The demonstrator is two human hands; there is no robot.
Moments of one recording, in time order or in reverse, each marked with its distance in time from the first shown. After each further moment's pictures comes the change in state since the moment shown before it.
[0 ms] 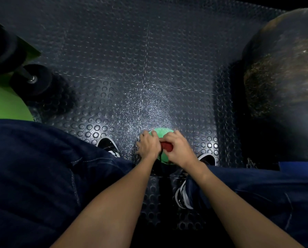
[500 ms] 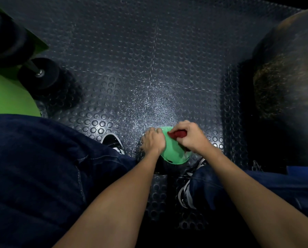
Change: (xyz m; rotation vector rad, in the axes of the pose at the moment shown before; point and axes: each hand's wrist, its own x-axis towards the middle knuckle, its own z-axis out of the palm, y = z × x) left_hand 0.005 -0.001 -0.006 0.046 -0.030 0.061; right_hand 0.034 0.021 -0.027 0.138 -0.128 0.144
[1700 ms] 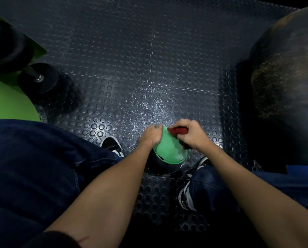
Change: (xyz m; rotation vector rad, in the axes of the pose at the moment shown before) left_hand 0.023 0.013 -0.018 0.095 -0.171 0.116; right_hand 0.005 0.007 -0.010 0.162 0.008 0.010
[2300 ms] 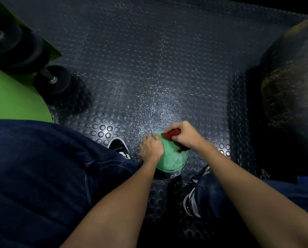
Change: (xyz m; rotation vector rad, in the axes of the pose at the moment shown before) left_hand -0.026 -0.026 0.007 -0.085 0.239 -0.159; right_hand 0.028 -0.025 0.022 -0.012 -0.173 0.092
